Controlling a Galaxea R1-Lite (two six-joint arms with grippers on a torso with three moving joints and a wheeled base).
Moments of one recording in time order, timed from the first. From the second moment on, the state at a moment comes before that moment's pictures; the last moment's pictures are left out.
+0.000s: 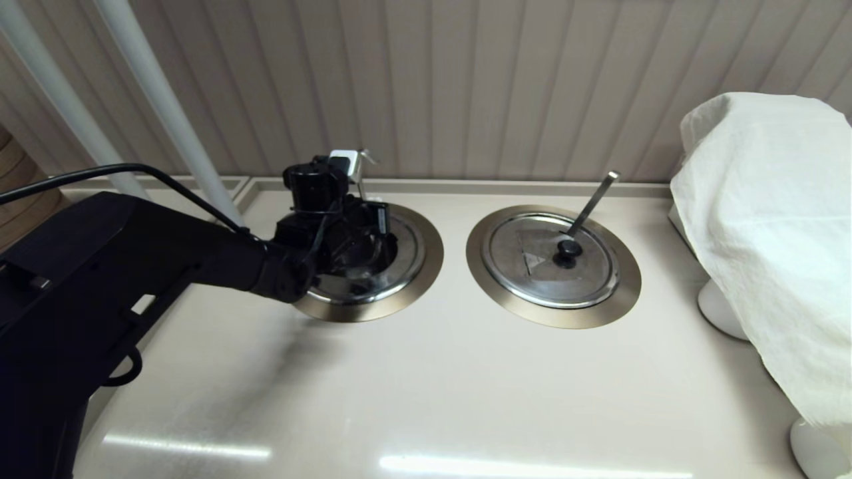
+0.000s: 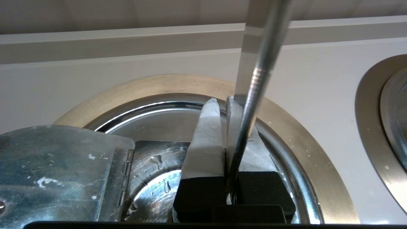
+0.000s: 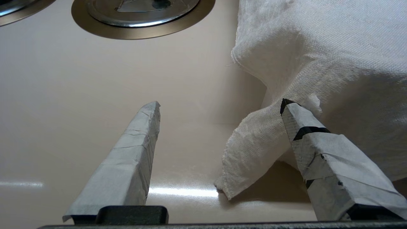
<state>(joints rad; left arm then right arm) -0.40 2.21 -1.50 -0.68 0.13 -0.02 0.00 0.00 0.00 0.00 0.00 0.00</state>
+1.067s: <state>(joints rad) -0.40 2.22 -1.46 -0.71 0.10 0.06 0.00 0.00 0.00 0.00 0.00 0.00</state>
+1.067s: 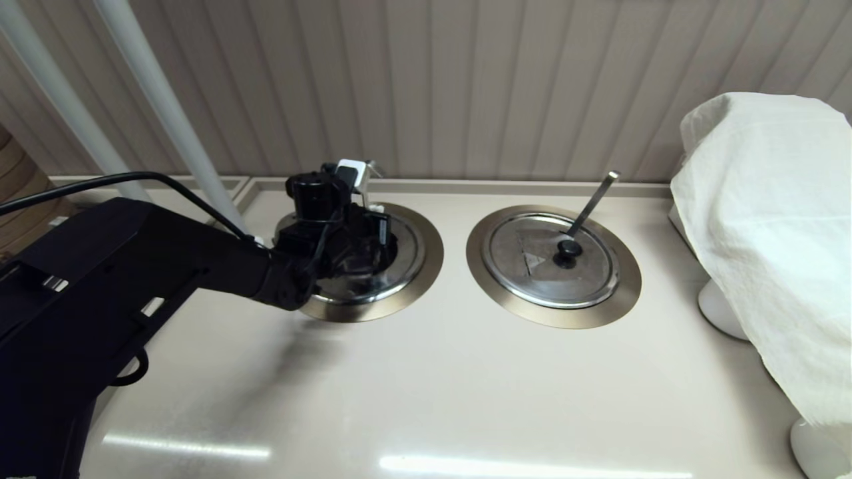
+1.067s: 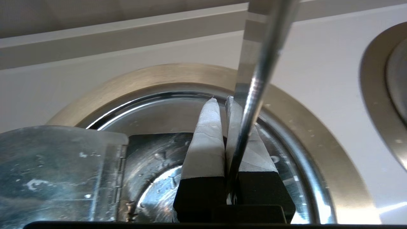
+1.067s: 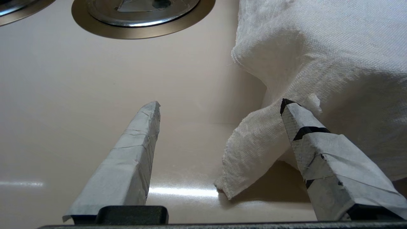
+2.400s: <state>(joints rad) -0.41 2.38 -1.75 -0.71 0.30 0.05 0.00 0.00 0.00 0.00 0.00 0.00</state>
